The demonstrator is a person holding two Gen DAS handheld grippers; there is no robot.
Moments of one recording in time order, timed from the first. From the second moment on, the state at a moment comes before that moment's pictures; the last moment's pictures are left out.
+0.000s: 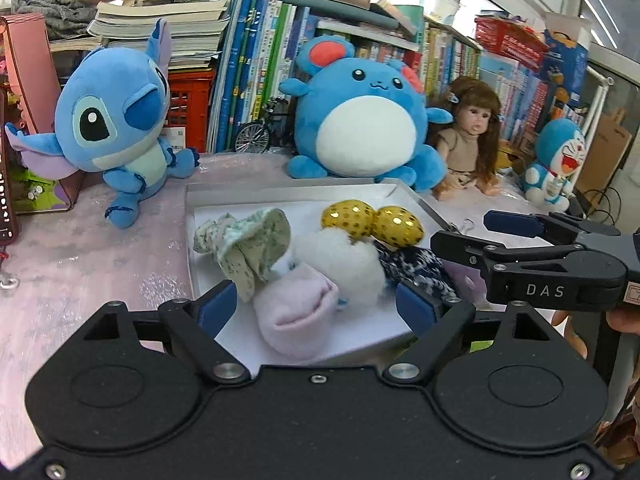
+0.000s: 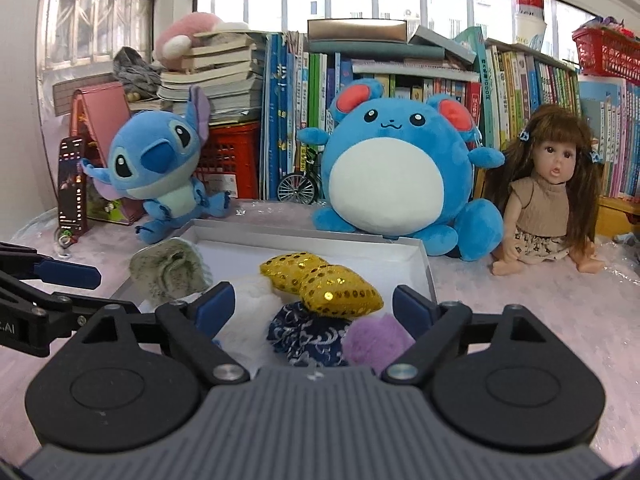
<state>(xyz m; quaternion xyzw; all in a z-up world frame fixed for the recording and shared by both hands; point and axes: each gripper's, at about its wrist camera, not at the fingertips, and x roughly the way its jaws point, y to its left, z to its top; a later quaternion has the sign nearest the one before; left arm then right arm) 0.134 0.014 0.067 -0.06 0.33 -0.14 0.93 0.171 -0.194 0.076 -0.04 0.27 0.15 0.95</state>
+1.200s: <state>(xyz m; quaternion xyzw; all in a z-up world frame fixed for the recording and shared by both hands) 0.044 -0.005 0.009 -0.04 0.37 -0.17 0.91 0.077 -0.195 0.038 -0.07 0.27 0.16 0.95</state>
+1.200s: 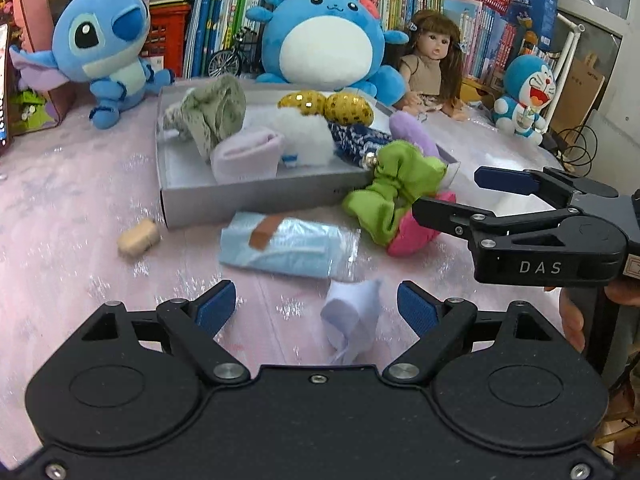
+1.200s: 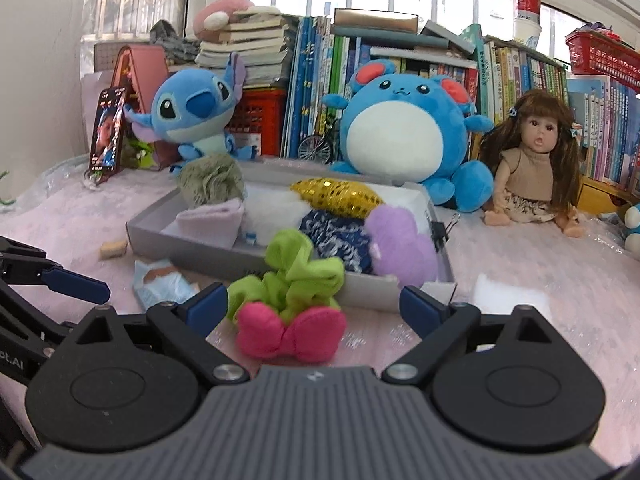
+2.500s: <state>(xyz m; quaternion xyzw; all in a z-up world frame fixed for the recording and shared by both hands) 0.016 -0.012 0.014 0.00 0.32 -0.16 0.93 0.078 -0.182 0.019 -0.12 0.28 0.14 0.94</state>
